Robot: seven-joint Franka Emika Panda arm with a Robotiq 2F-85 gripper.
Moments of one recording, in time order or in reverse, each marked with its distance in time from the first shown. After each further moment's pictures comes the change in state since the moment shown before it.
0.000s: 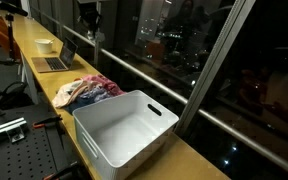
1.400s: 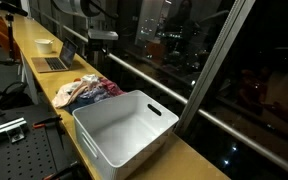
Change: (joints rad) arm -0.023 0.327 -0.009 0.128 0.079 -0.048 -0.014
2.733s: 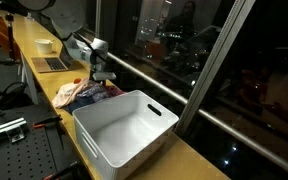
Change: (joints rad) arm 0.007 0.503 0.002 0.199 -0.088 0.169 -0.081
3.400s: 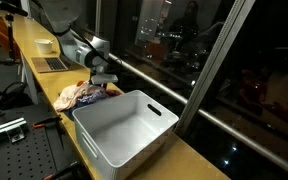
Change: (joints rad) arm -0.139 -0.204 0.025 -0.327 0.079 0.242 -0.021
